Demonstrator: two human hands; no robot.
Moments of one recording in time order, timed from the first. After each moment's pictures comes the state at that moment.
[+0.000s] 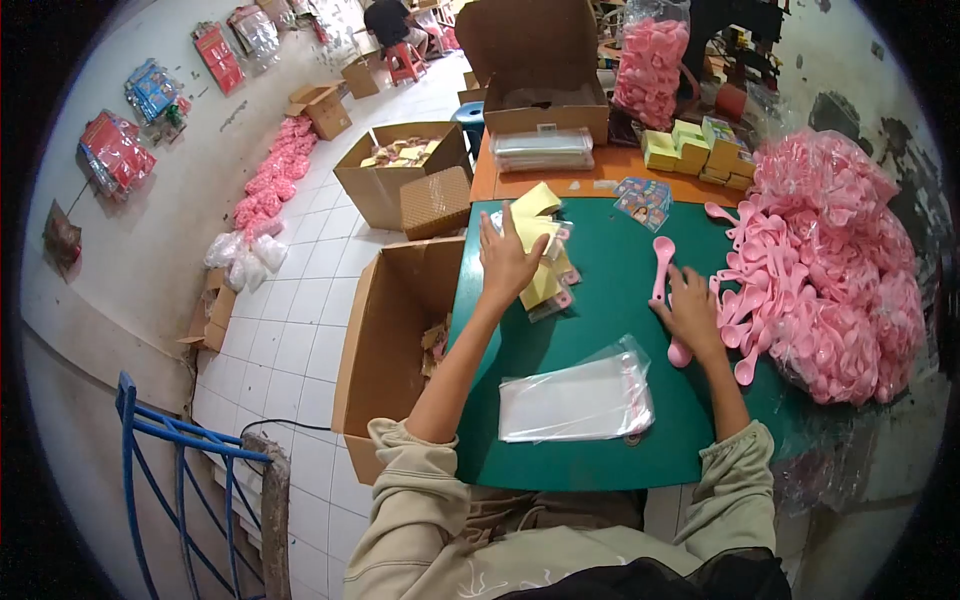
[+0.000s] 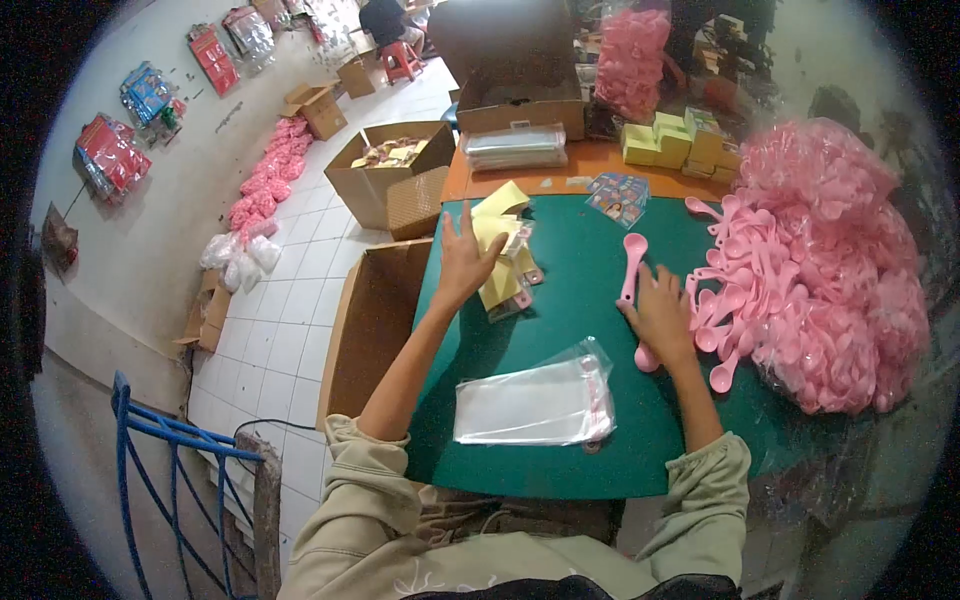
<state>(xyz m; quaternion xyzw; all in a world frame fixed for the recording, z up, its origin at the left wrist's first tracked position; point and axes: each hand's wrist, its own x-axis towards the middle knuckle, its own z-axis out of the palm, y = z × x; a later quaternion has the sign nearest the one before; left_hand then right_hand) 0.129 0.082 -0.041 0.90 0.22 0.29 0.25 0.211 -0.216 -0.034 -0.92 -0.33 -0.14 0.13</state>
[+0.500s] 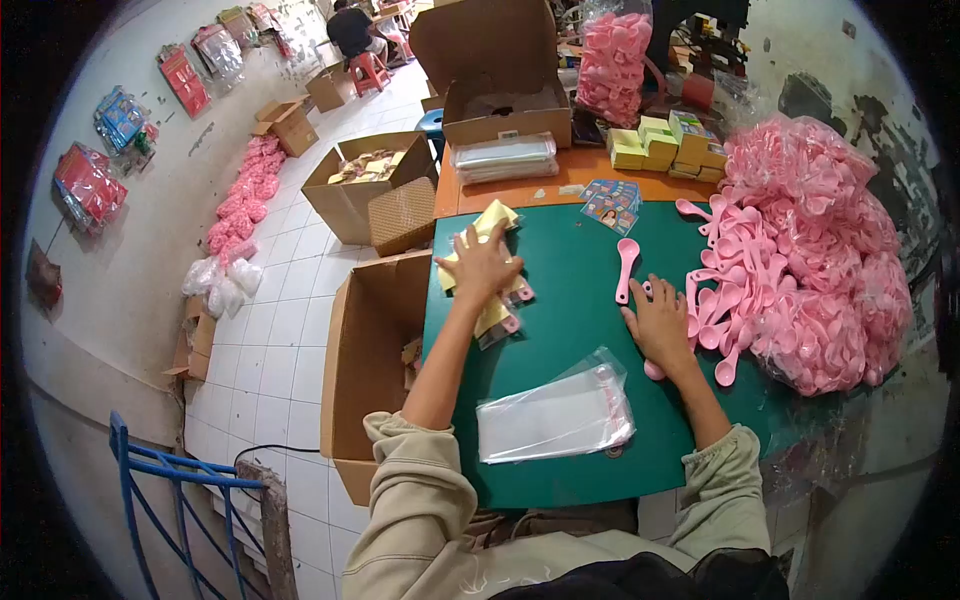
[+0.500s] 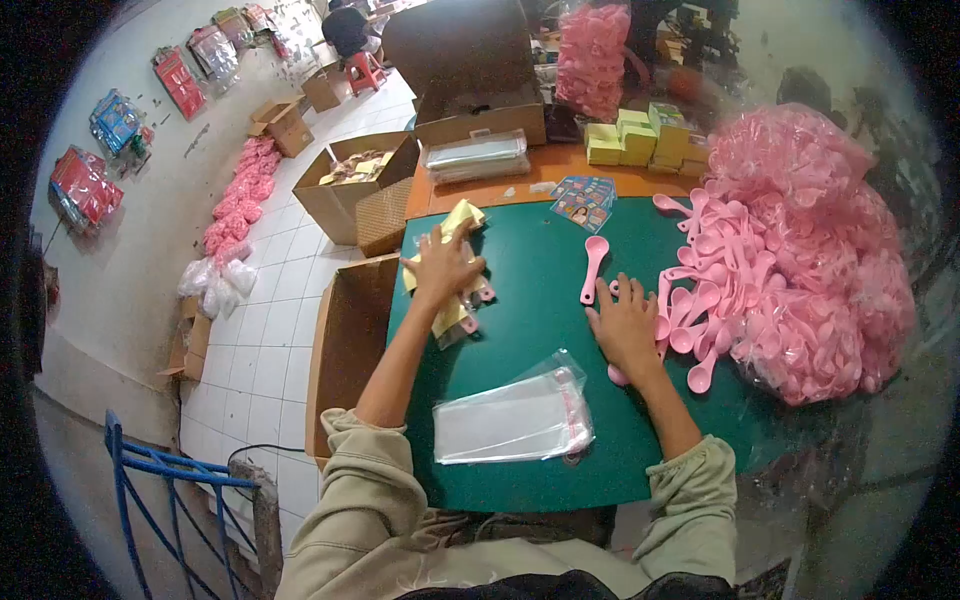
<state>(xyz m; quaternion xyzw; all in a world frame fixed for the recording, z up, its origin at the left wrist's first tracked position) 0.157 0.076 -0.025 0.95 0.29 0.09 0.07 0.199 -0.210 -0.042 -0.92 -0.34 -0.17 0.08</state>
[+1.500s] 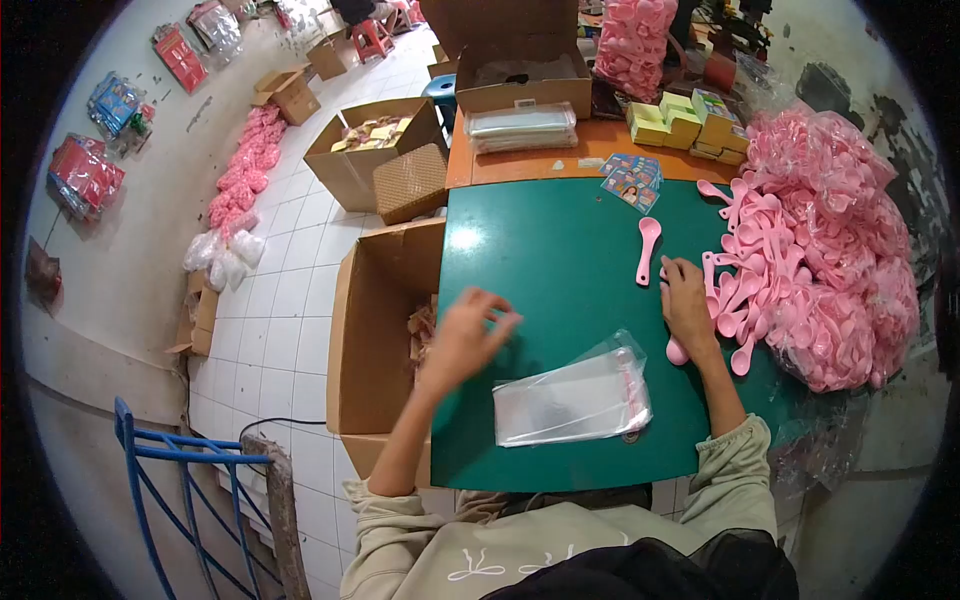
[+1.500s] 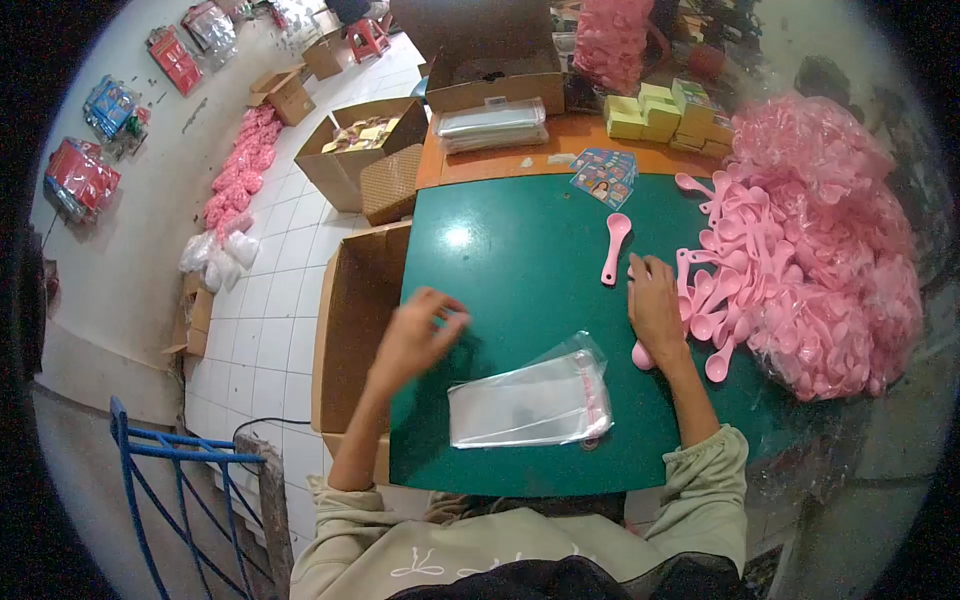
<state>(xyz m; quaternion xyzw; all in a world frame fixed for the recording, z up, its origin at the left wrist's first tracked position) 0.013 0.051 0.013 0.93 0.08 0.13 0.34 0.213 -0.219 -0.042 -0.90 -0.35 -0.14 0.23</state>
